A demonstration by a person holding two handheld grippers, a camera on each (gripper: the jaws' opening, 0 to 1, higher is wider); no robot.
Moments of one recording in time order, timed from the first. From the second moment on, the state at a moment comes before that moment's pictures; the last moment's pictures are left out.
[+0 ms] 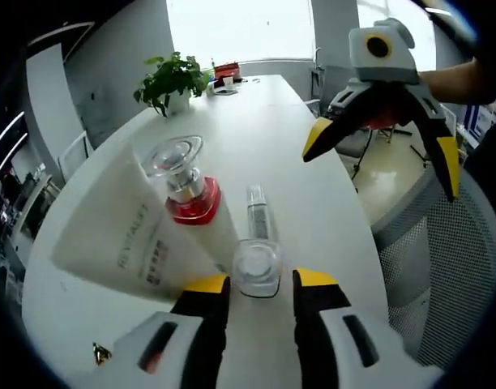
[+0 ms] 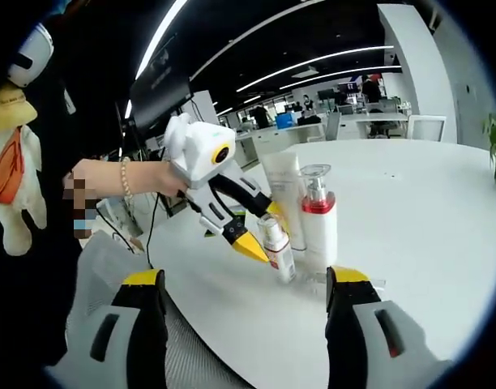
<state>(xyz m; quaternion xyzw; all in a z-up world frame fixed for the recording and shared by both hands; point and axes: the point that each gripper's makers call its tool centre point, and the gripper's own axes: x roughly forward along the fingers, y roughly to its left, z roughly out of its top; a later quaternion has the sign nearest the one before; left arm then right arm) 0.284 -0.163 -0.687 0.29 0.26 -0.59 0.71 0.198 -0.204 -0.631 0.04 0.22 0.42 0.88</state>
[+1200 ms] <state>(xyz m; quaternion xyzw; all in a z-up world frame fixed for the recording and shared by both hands) 0.240 -0.108 -0.665 0.25 0.31 -0.55 0.74 0.182 -0.207 -0.620 0.02 0.22 0.42 0.88</state>
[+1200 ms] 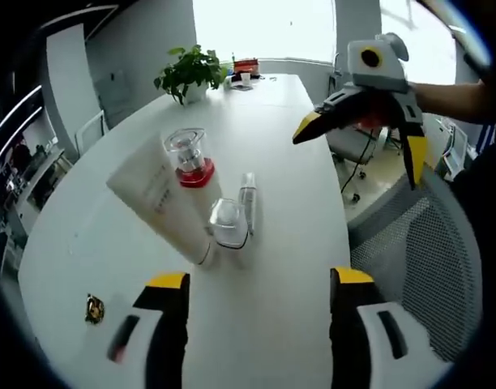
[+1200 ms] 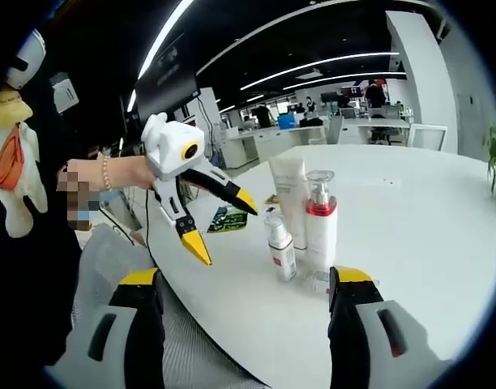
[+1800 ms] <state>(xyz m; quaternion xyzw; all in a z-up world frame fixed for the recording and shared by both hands) 0.223 -0.030 -0.654 0.17 0.35 -0.46 0.80 0.179 -0.193 -0.614 0.00 0.22 0.44 0.87</state>
